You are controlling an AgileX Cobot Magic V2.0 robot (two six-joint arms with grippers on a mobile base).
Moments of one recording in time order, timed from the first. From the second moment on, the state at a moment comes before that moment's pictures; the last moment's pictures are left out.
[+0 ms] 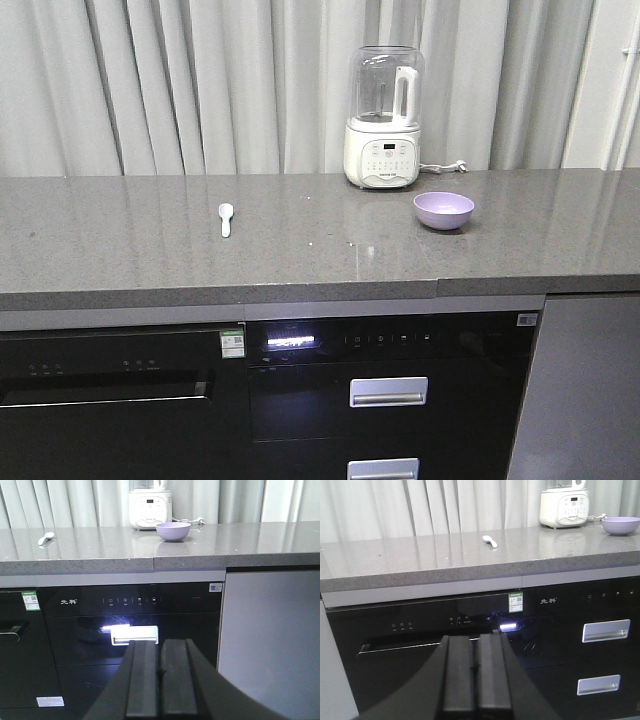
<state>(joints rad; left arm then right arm) -0.06 -0.01 0.03 0.09 0.12 -0.07 0.03 -0.01 0.03 -0.07 0.16 0.08</state>
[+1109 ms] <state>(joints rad) -0.06 -0.01 0.03 0.09 0.12 -0.07 0.03 -0.01 0.03 -0.07 0.16 0.08</state>
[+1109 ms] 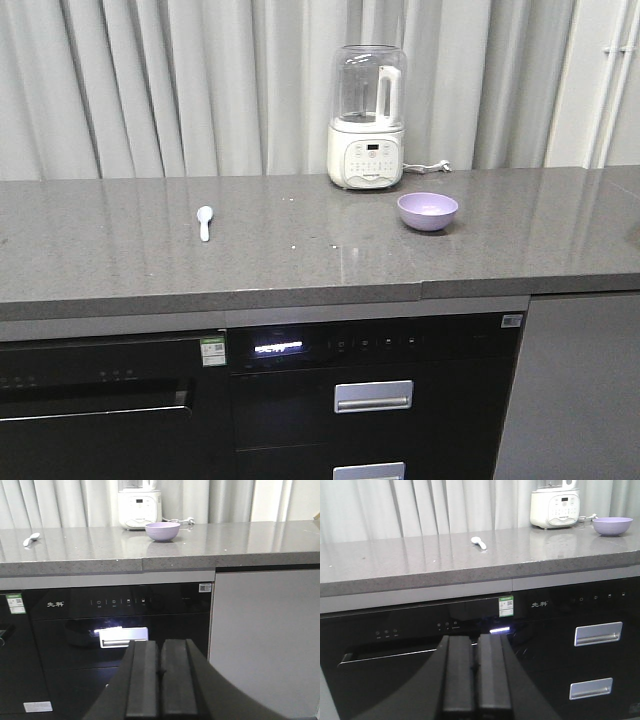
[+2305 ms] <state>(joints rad) -0.06 -0.01 0.03 0.09 0.12 -0.07 0.03 -0.01 0.03 -0.07 0.16 0.08</state>
